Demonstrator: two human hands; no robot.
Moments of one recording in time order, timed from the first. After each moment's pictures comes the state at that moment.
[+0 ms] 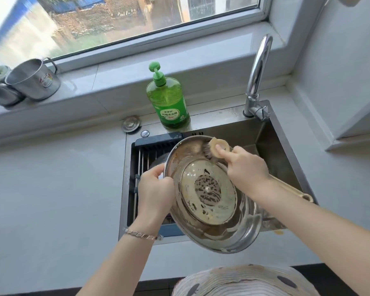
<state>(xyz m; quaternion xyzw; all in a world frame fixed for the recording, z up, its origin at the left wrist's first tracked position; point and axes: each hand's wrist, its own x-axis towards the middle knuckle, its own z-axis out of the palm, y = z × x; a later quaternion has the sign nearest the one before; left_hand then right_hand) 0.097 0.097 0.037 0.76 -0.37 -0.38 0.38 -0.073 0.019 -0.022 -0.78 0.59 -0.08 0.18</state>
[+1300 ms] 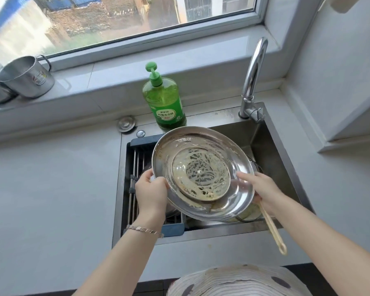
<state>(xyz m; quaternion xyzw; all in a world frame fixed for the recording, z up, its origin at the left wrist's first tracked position) 0.097 0.094 0.014 0.78 -0.20 -0.39 0.45 -0.116 0.036 -0.057 -0.24 0.68 -0.24 0.65</state>
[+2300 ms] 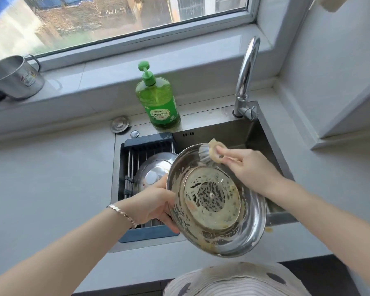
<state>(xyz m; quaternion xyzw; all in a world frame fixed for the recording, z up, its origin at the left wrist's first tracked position) 0.126 0.085 0.016 0.56 -0.36 -0.74 0.11 -0.109 0.023 -0.001 -0.73 0.55 -0.17 0.38</state>
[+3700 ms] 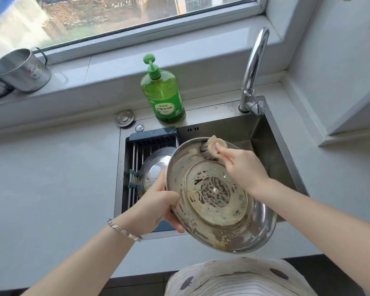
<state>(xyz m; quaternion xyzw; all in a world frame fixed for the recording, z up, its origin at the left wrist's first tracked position) 0.107 0.113 0.037 0.60 -0.33 -0.69 0.24 -0.086 0.022 -0.036 -0.72 0.57 -0.19 0.34</state>
